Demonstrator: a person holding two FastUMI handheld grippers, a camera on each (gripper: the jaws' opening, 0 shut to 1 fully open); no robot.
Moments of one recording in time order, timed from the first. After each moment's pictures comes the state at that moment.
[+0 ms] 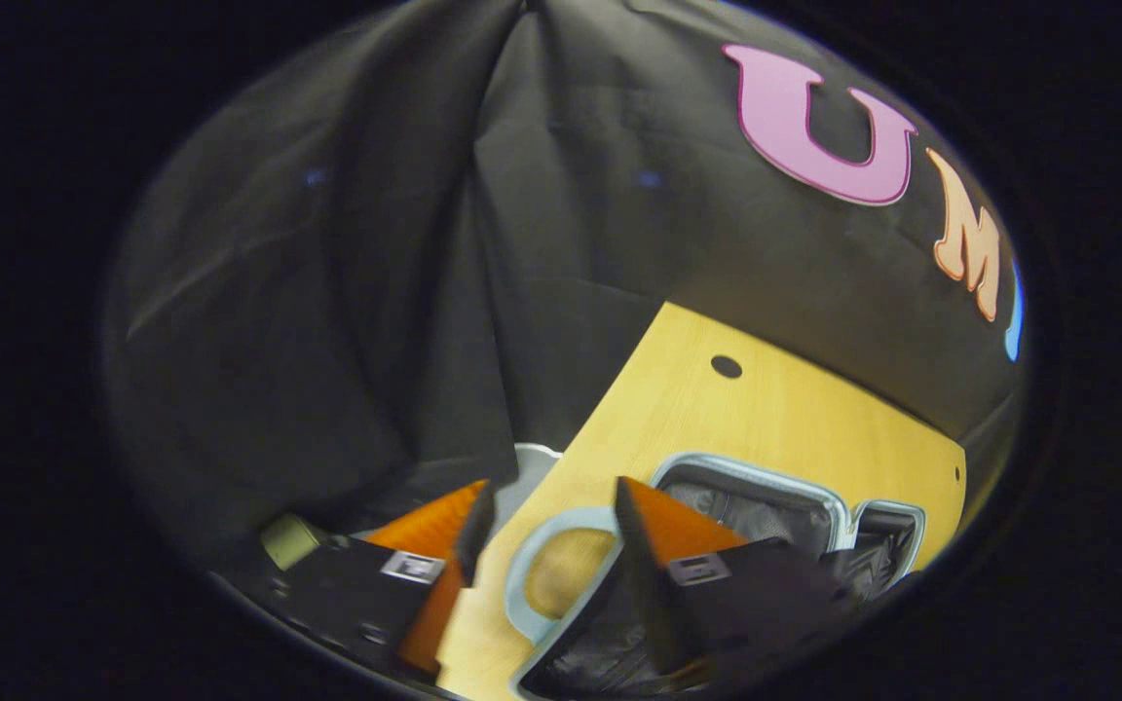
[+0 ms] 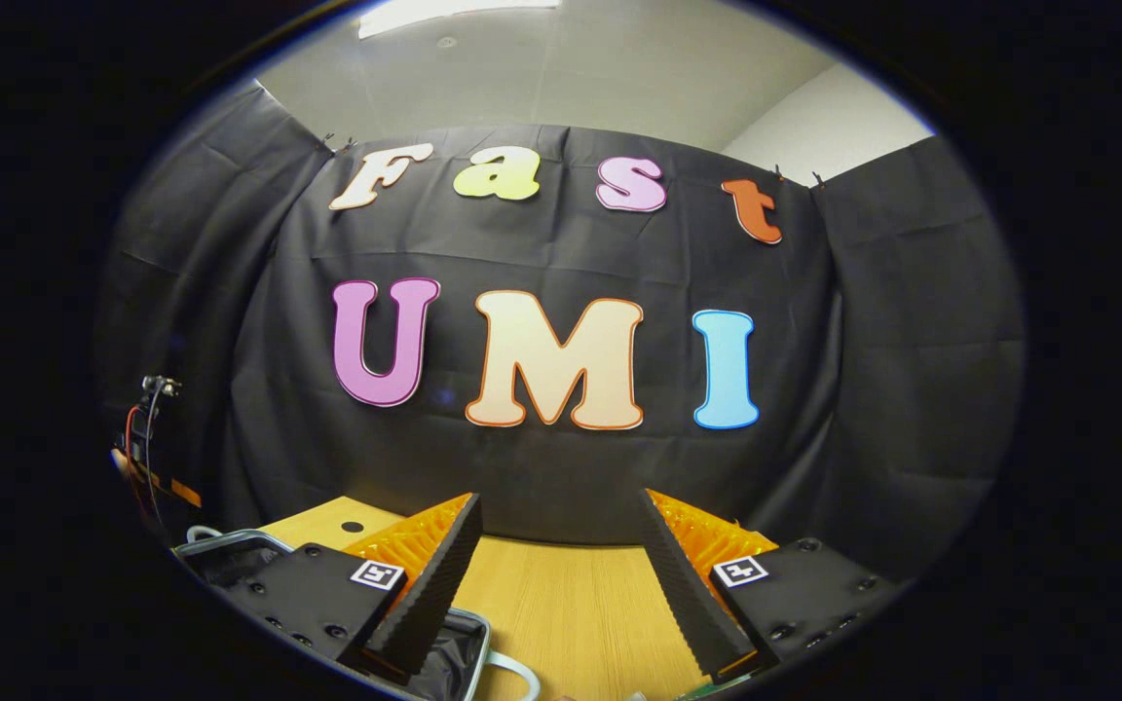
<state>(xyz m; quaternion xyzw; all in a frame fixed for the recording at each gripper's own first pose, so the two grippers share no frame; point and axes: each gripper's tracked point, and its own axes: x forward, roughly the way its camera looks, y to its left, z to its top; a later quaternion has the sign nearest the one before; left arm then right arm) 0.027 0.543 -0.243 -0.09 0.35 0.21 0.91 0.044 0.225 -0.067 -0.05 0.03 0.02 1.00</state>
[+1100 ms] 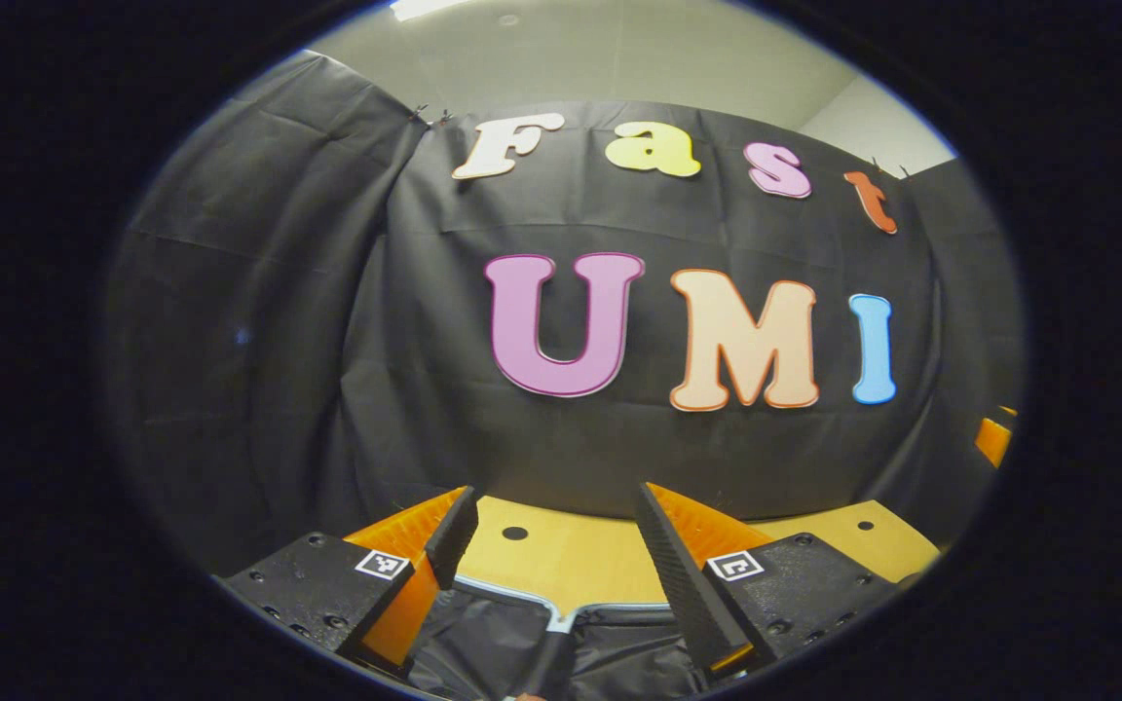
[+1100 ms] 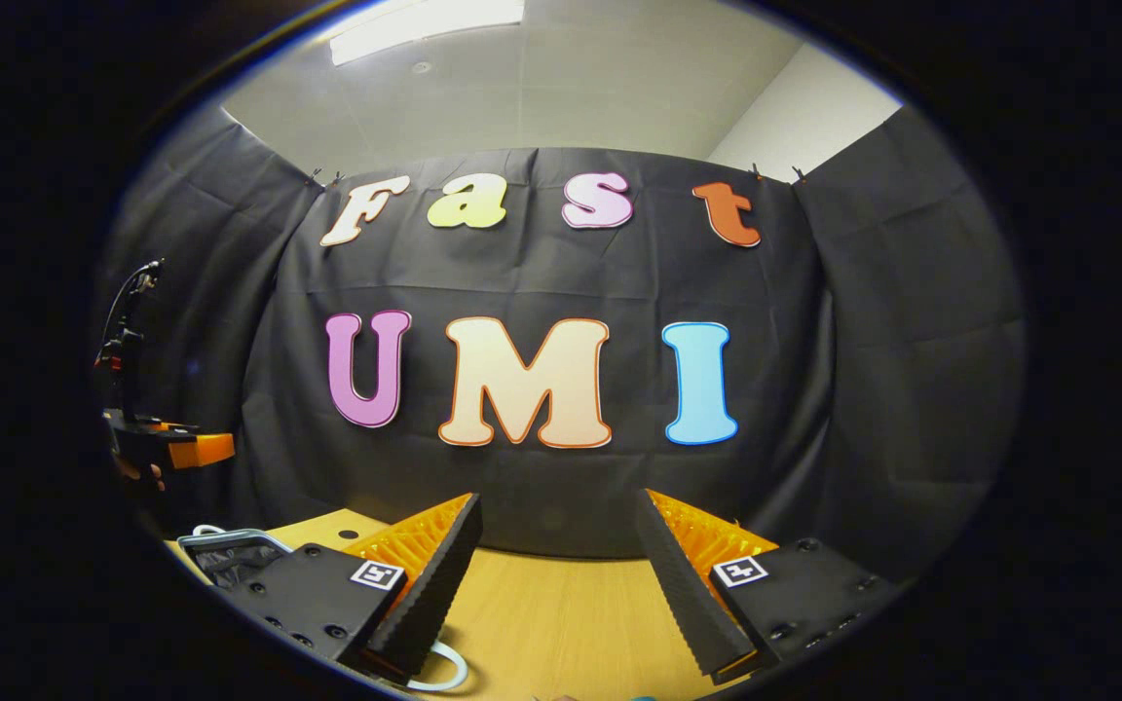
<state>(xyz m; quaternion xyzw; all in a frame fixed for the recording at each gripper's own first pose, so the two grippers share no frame) 0.025 0.233 -0.031 -0.02 0.06 0.07 1.00 0.039 0.109 -0.039 -0.02 0.01 0.06 1.00</state>
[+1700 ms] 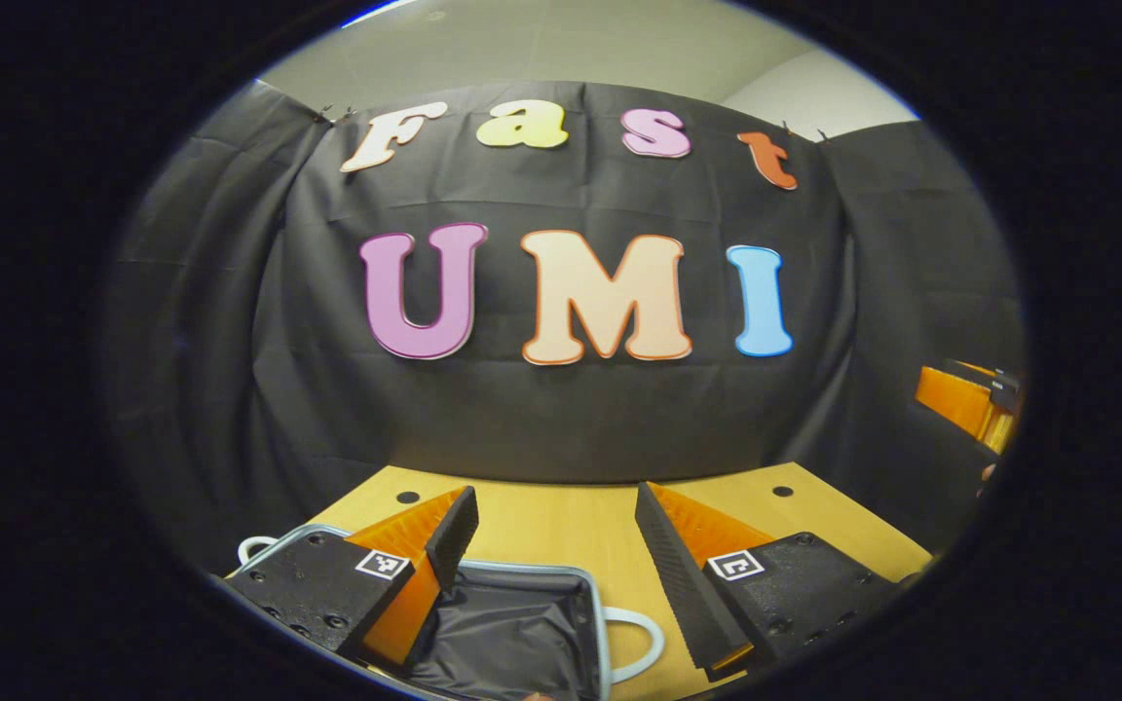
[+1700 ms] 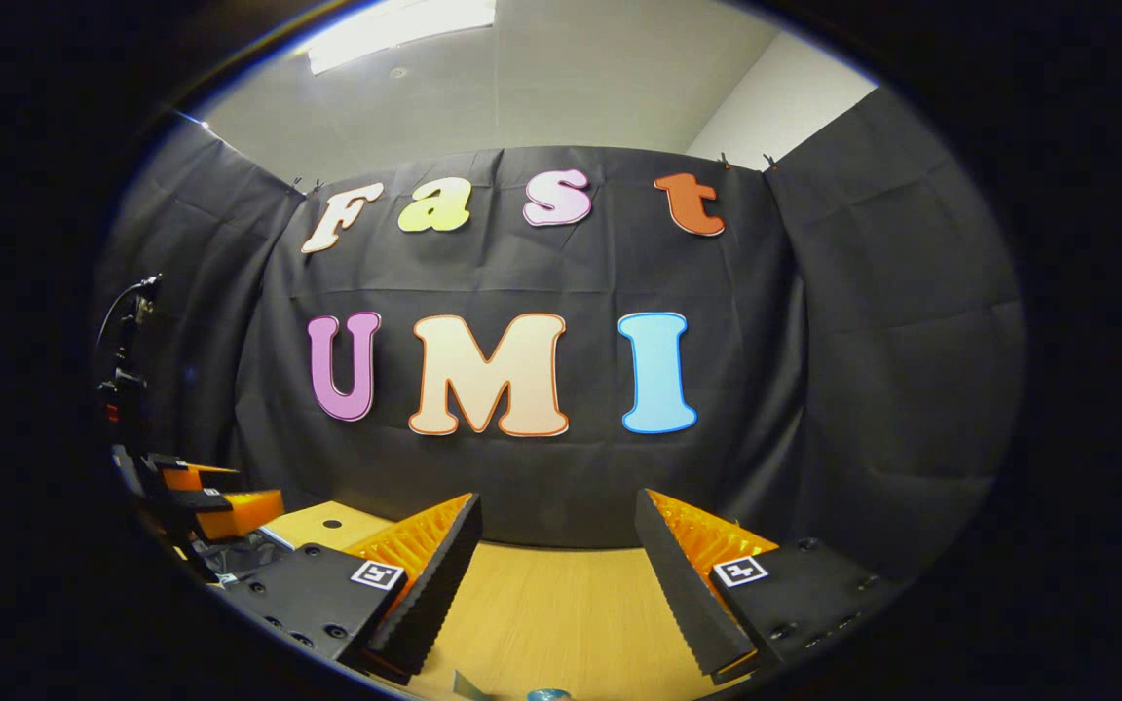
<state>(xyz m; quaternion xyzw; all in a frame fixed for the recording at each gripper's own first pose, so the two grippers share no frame) 0.006 0.044 -0.079 0.00 0.10 -0.03 0.99 0.020 0.020 -0.041 -0.01 0.02 0.05 1.00</state>
